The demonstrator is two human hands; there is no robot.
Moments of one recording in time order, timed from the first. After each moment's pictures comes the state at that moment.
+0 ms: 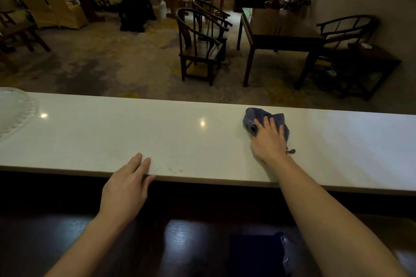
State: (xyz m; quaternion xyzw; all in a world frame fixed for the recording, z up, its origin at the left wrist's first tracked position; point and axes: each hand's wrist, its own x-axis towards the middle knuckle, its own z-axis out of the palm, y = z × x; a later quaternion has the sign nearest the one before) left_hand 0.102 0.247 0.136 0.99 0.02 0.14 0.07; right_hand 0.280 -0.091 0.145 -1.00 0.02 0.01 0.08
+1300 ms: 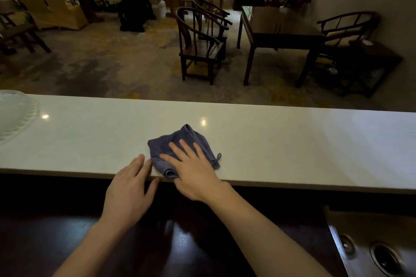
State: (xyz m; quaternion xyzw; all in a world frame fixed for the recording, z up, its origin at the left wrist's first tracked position) left_hand 0.097 0.242 0.143 0.99 0.02 0.10 0.07; right_hand 0.181 0.070 0.138 -0.92 -0.36 0.03 0.14
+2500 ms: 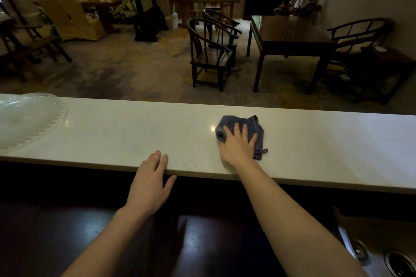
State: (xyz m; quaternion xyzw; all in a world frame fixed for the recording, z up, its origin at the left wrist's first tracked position) left_hand 0.090 0.235 0.139 0.99 0.02 0.08 0.11; right_hand 0.226 0.018 0.162 -0.99 -0.05 0.07 0.13
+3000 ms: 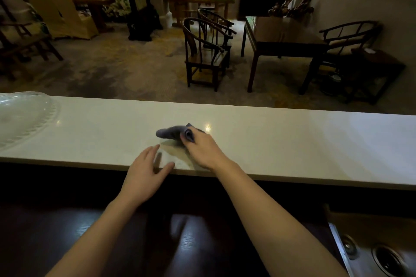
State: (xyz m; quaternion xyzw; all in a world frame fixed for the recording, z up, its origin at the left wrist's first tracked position) left_hand 0.106 0.241 0.151 0.95 0.07 0.09 0.28; right_hand 0.190 0.067 0.188 -0.86 -0.22 0.06 0.45
